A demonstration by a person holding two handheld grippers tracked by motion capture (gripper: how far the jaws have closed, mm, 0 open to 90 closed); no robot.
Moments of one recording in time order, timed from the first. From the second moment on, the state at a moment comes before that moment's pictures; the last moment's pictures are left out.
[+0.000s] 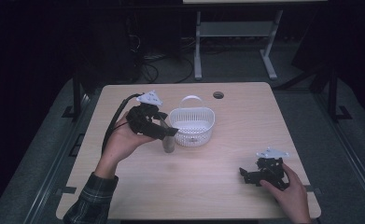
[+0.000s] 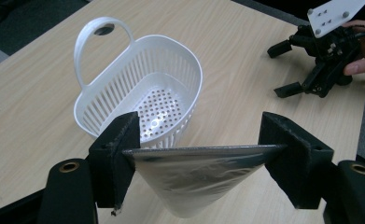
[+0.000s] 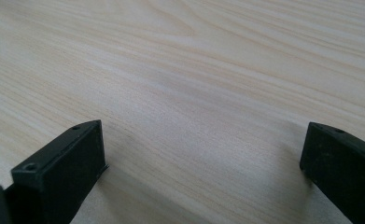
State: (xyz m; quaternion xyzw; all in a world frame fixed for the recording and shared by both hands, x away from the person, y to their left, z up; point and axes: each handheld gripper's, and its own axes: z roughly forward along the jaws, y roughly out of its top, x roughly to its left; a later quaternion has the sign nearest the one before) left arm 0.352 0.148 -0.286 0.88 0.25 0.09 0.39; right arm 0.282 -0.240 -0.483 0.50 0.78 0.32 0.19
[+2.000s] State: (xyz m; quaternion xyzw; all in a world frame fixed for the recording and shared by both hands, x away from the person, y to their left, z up) left arm 0.411 0.120 -0.257 0.87 0.25 0.12 0.42; right arm 0.282 -0.240 -0.483 0.50 0.78 0.32 0.19
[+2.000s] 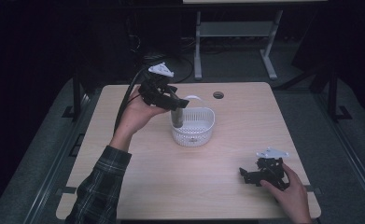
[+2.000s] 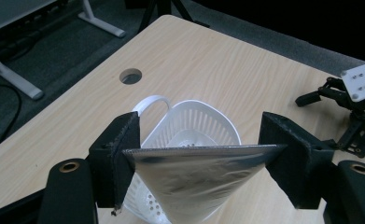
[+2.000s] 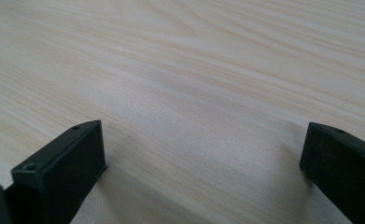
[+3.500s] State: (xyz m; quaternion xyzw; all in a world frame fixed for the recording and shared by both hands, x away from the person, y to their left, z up) left arm 0.431 0.102 -0.315 0.88 0.27 0.11 0.38; right arm 0.283 -0.240 -0.483 0.50 0.78 0.32 0.19
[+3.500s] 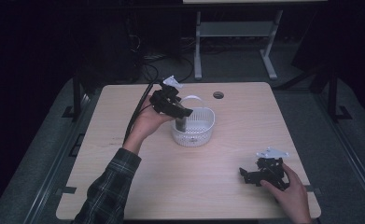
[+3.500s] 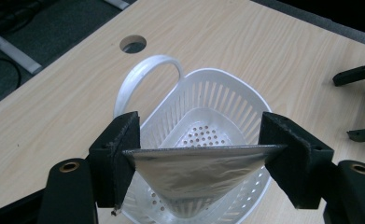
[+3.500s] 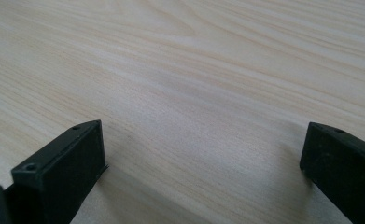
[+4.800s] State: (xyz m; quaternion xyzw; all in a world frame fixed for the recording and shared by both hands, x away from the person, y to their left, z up) left arm 0.436 0.098 -0.353 0.89 0.28 0.10 0.34; right arm 0.283 -0.240 -0.483 0.50 0.78 0.32 0.19
